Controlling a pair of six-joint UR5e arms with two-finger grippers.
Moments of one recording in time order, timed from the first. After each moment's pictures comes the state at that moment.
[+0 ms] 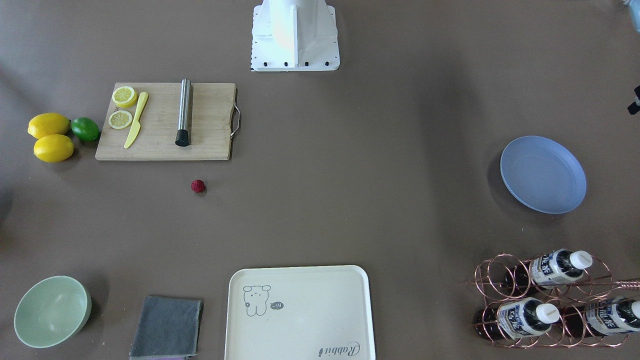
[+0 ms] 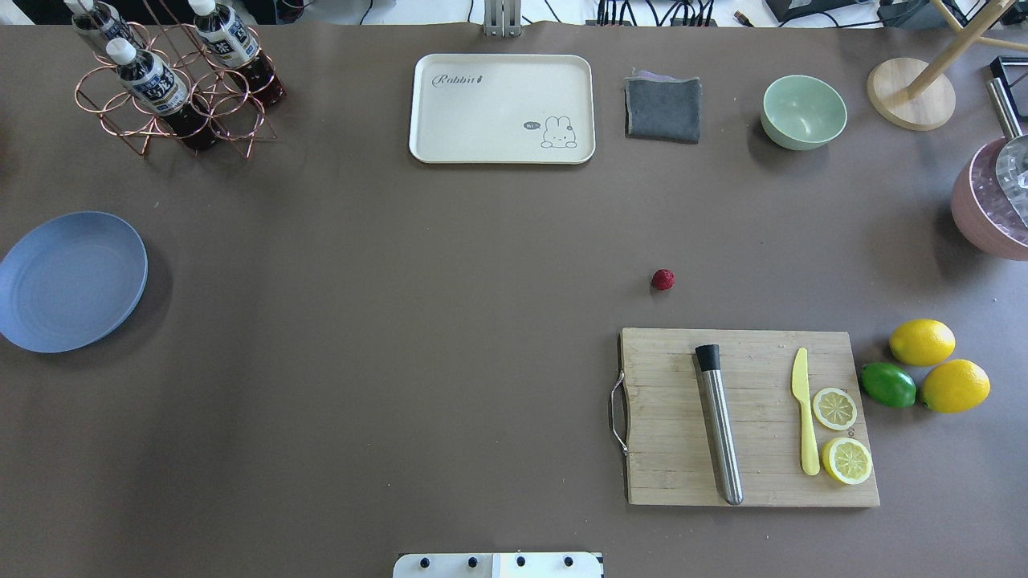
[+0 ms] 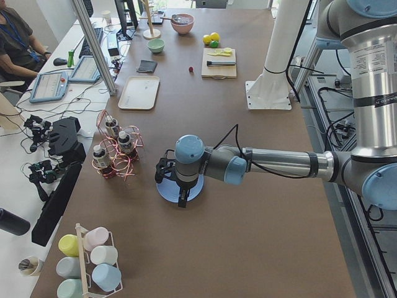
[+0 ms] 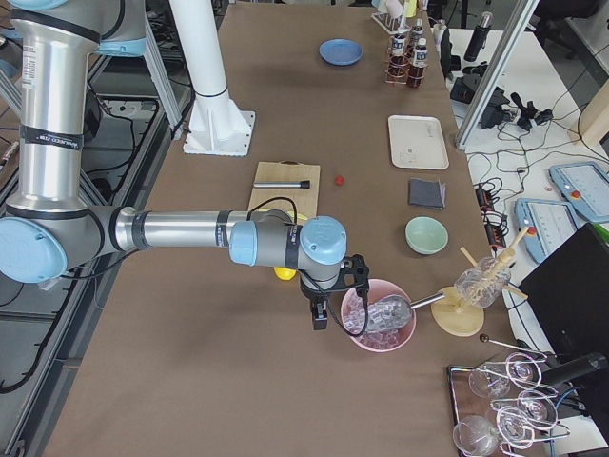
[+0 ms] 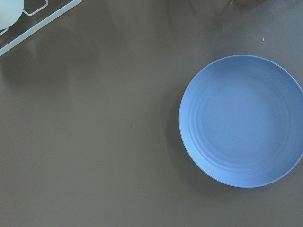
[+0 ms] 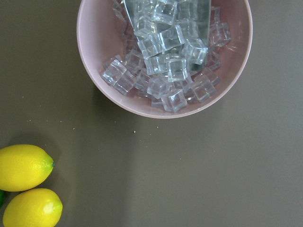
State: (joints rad) left arm -1.43 -1.40 -1.73 -1.92 -2.38 -0.22; right arm 1.58 -1.72 1.78 -1.66 2.38 -0.18
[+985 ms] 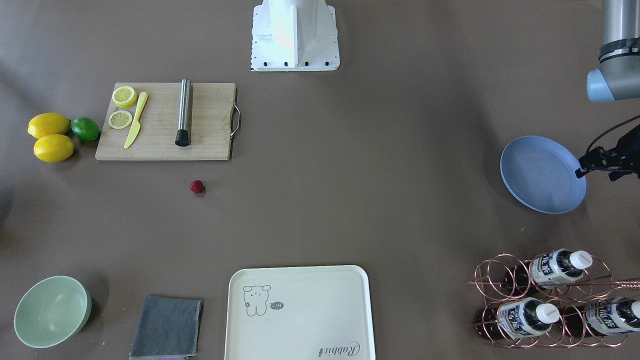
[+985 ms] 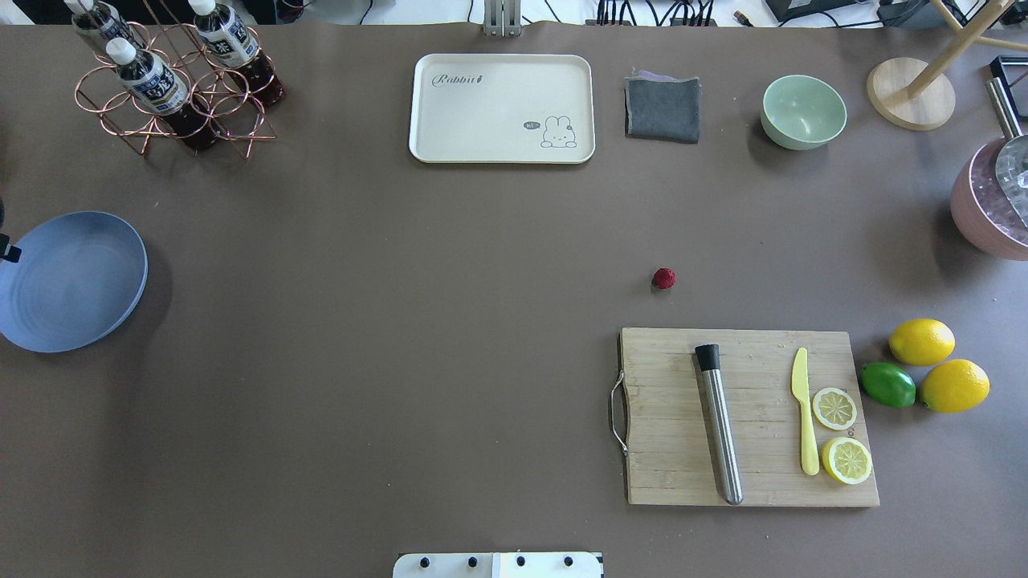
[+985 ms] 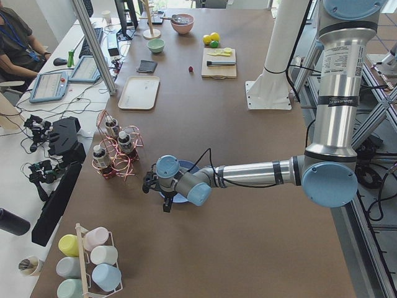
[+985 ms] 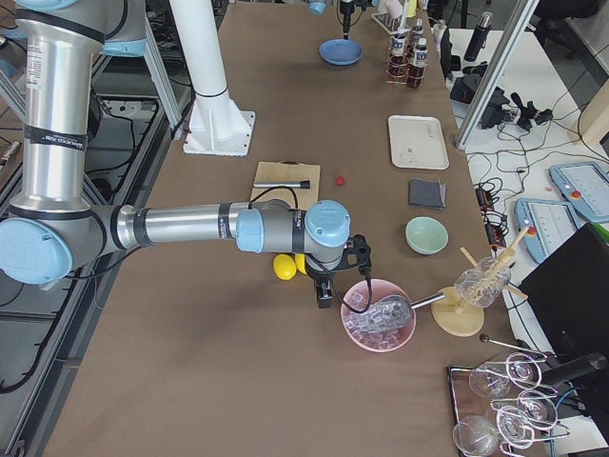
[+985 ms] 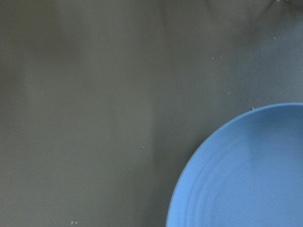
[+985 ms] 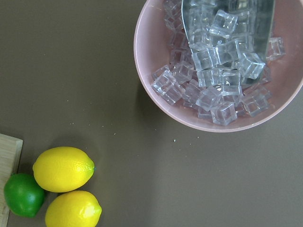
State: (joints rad) left arm -1.21 -1.61 -1.33 -2.27 -2.29 -0.47; right arm 1.54 -1.72 1.82 -1.66 2.44 -0.17
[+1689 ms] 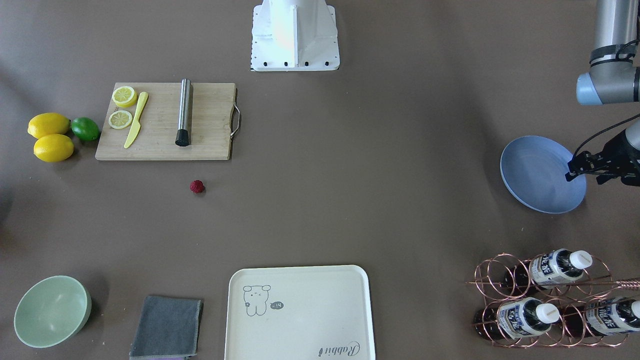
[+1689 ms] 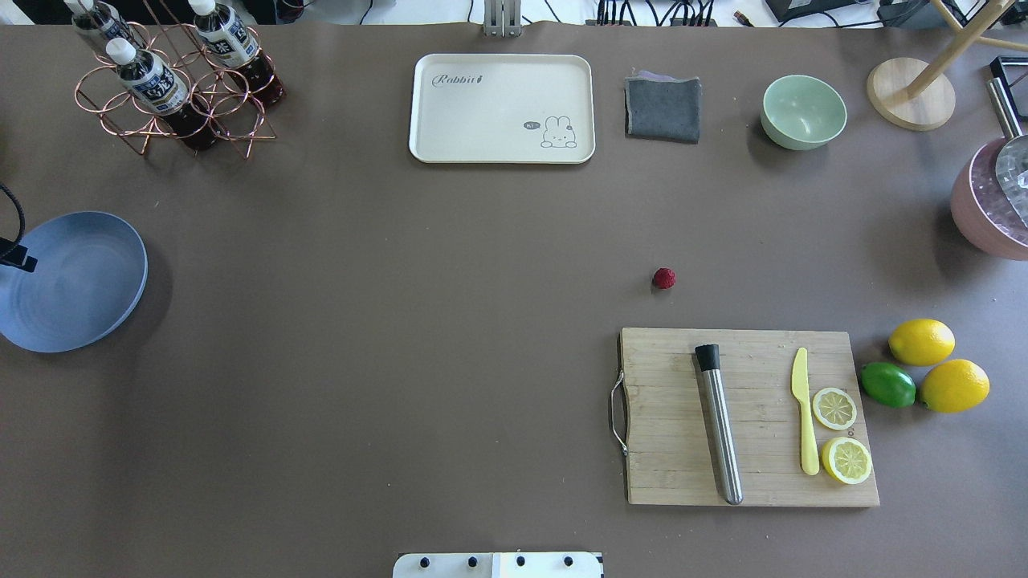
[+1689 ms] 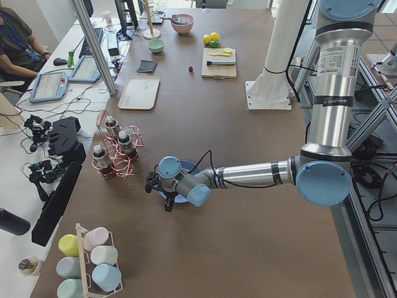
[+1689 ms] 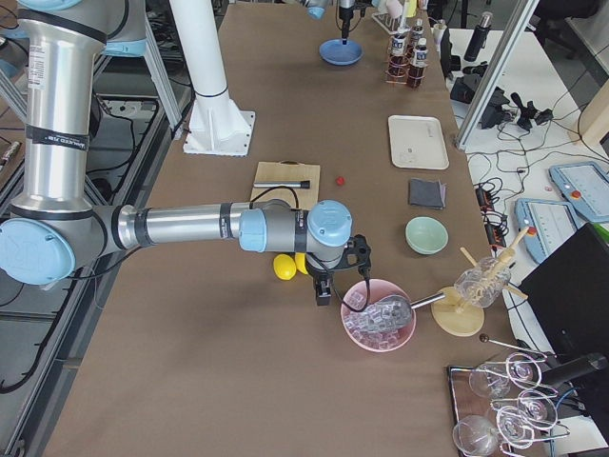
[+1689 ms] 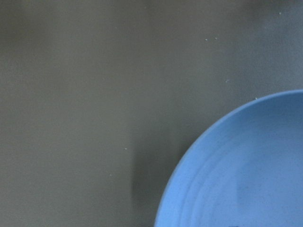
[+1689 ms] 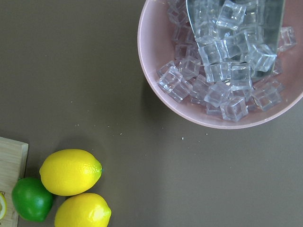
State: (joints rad) left arm -1.18 -1.61 -1.29 -2.30 -2.27 -0.48; right arm 1.51 -1.71 1.82 -1.66 2.45 -0.10
